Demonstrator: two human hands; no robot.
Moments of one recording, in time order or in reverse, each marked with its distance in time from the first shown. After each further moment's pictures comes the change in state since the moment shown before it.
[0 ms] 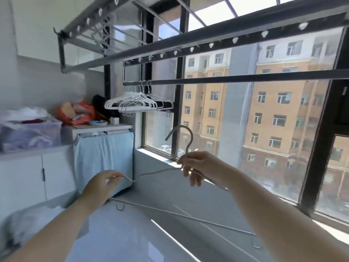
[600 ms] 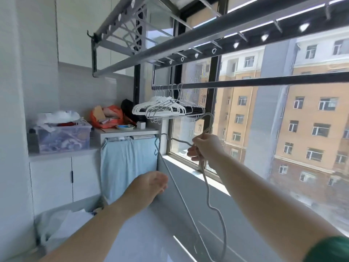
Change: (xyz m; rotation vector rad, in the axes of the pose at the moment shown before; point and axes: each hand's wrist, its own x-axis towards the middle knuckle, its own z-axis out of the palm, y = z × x) left_hand 0.101 -0.001 0.014 -0.079 -0.179 -0.046; right_hand 0.215 -0.016 0.023 0.140 0.392 0.039
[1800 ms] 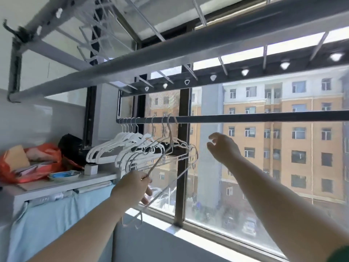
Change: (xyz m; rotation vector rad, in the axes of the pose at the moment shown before) left_hand 0.351 -0.050 -0.097 0.124 -0.077 0.189; right_hand 0.268 -0.049 0.036 -0.921 0.550 -0.292
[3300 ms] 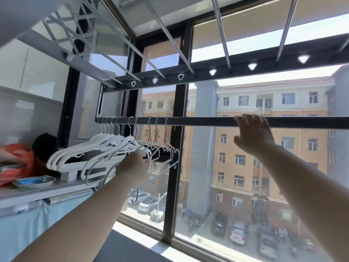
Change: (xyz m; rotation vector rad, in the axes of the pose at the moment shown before) left_hand 0.162 0.006 0.040 0.293 0.257 0.034; right_hand 0.097 0.065 -0.016 -0.664 0.108 -0.094
